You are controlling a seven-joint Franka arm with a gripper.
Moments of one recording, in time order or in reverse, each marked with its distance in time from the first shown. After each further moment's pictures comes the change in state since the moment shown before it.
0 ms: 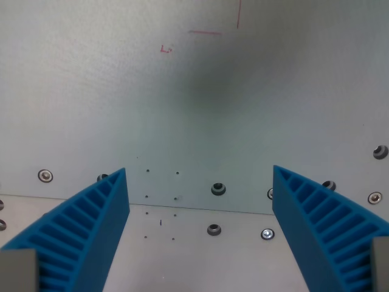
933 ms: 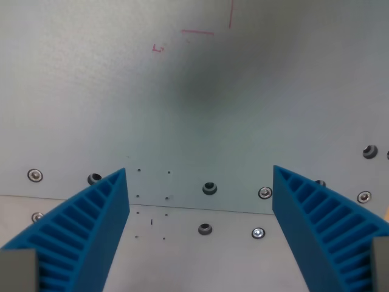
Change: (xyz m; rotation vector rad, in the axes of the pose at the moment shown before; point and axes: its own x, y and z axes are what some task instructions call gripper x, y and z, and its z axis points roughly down) arm 0.000 0.002 0.000 -0.025 -0.003 -0.010
